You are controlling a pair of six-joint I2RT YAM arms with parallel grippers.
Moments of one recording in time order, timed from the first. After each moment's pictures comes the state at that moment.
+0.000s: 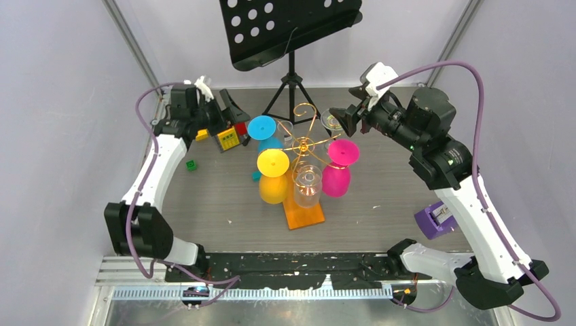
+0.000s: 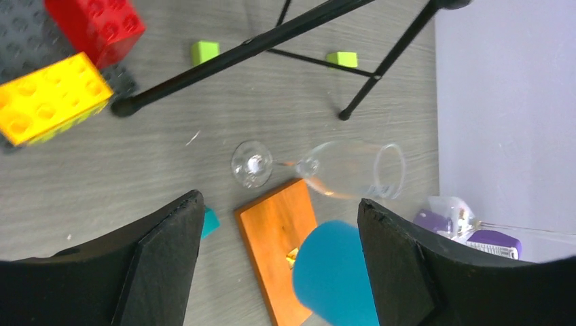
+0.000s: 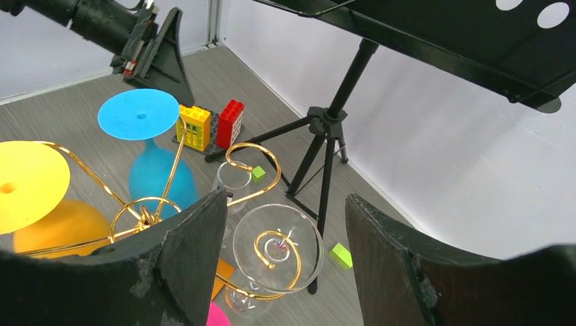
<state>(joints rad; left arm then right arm) -0.09 1.41 1.27 -0.45 0.45 -0.55 0.53 1.09 1.51 -0.44 -0.24 -0.28</state>
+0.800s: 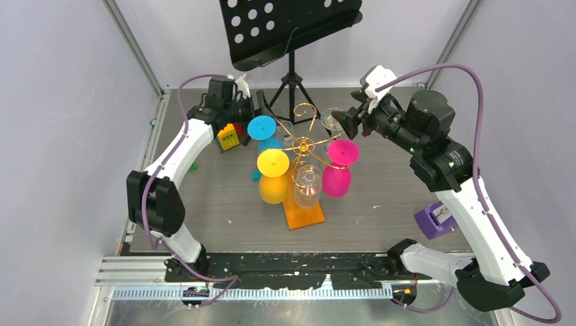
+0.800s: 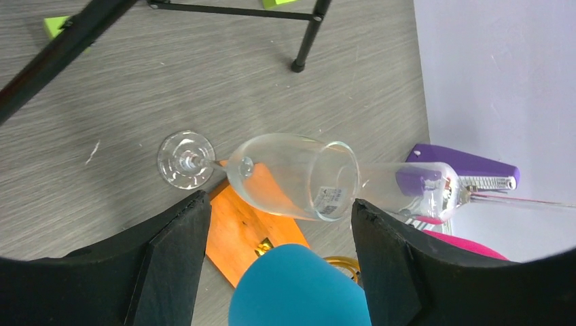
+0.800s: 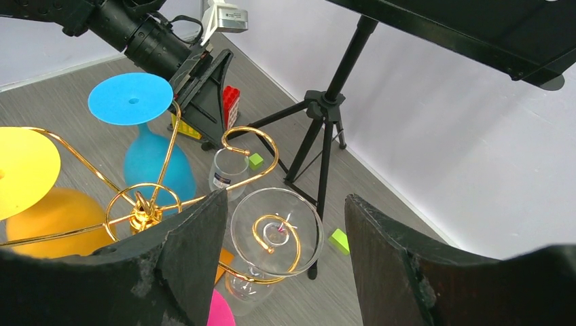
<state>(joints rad) -0.29 1.66 1.47 -0.46 0.54 -0.51 0.53 1.07 1.49 -0.47 -0.21 -0.28</state>
